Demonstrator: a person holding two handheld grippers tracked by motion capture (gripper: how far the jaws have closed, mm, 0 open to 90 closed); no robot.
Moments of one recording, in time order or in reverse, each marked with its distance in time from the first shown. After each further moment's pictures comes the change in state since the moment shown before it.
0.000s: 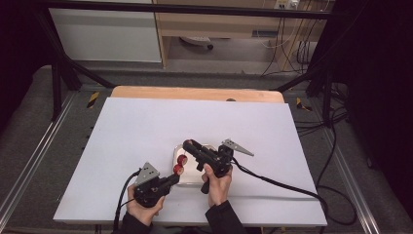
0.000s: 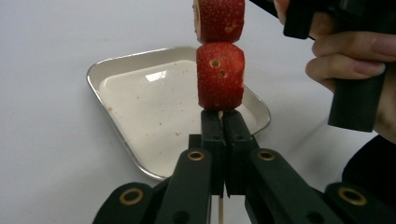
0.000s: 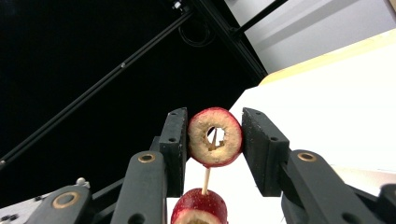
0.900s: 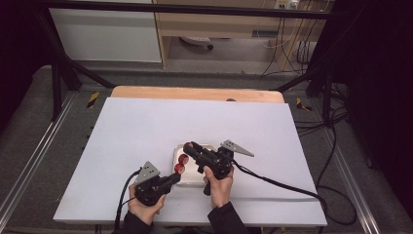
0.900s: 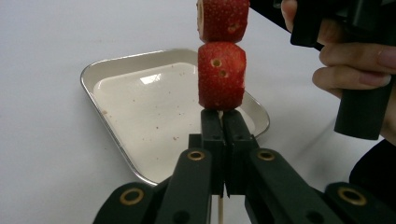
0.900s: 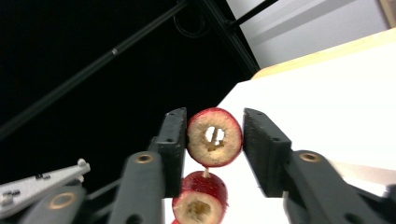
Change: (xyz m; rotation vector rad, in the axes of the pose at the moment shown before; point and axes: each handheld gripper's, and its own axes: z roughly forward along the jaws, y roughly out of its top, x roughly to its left) left arm 0.005 -0.002 0.005 -0.017 -0.022 -0.007; right arm 0.003 0.001 -0.005 0.048 -0.044 -0.078
